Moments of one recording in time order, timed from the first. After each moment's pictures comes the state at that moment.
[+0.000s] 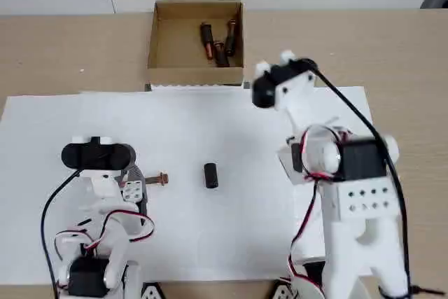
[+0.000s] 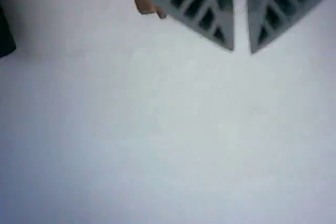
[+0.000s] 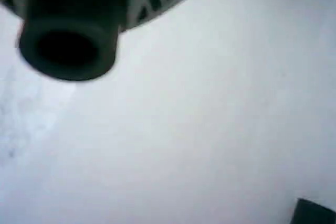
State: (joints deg) left arm -0.6 -103.6 79.1 71.4 6.2; right arm -8.5 -38.3 16.5 96.2 19.3
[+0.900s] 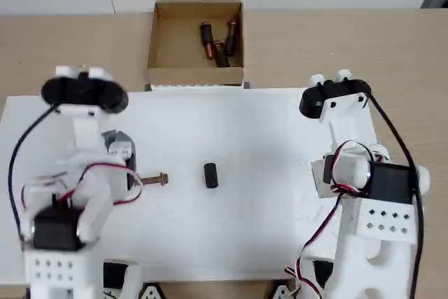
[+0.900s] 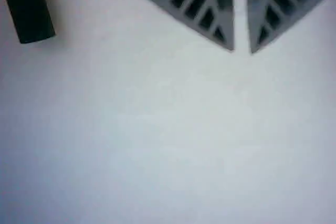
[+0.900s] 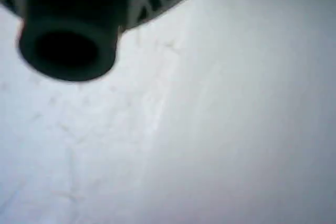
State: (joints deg) left arm -0.6 -58.8 36.1 79.3 4.6; right arm 4.9 -44.7 24.1 96.2 19.3
